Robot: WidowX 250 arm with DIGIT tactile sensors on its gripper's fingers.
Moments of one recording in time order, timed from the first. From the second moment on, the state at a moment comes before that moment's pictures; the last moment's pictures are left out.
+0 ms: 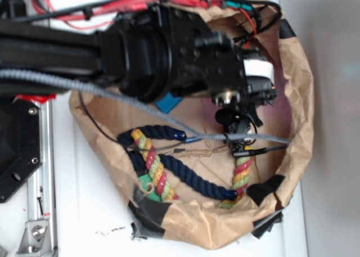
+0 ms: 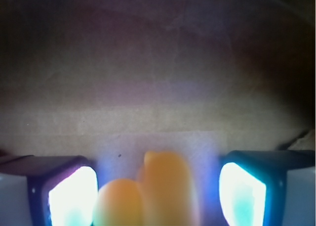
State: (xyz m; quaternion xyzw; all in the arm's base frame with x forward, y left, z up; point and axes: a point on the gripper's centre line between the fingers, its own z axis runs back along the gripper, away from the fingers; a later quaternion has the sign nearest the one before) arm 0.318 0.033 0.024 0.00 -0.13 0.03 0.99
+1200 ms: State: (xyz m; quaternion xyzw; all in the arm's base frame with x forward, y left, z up) arm 0.283 0.028 0.145 -0.06 -0.17 0.08 0.98
